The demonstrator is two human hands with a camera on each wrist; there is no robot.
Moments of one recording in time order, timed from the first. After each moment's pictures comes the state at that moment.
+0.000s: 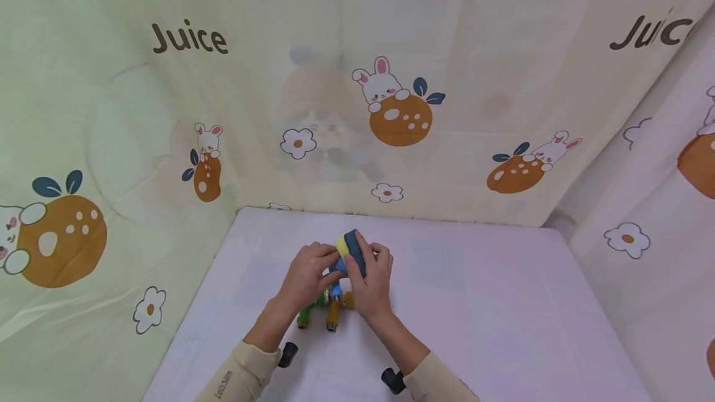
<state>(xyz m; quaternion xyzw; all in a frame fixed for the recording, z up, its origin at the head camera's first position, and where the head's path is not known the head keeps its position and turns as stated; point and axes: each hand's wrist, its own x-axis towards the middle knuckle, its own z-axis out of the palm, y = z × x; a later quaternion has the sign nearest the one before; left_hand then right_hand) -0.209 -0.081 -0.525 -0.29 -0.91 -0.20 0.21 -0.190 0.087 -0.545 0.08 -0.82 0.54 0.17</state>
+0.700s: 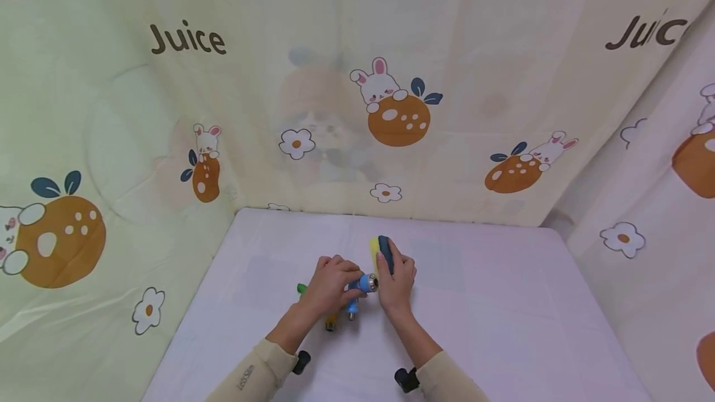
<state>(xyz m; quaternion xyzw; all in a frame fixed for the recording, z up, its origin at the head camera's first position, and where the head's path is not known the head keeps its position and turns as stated) -0.210 -0.041 -0.565 -0.29 -0.95 -0.12 0.10 -0.214 0.135 -0.589 -0.06 -0.82 0.56 0.11</state>
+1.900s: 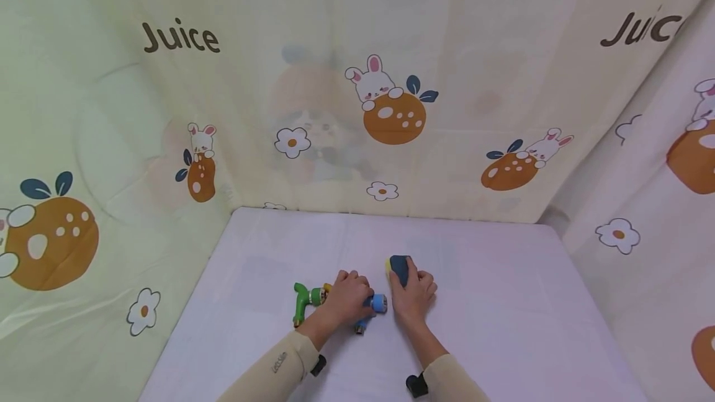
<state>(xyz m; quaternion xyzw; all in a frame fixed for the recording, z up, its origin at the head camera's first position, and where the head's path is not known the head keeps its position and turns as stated) -0.211 0.007 -0.607 -0.27 -0.96 0.00 -0.02 -0.215 0.179 -0.650 -0.14 -0.89 0.42 0.09</state>
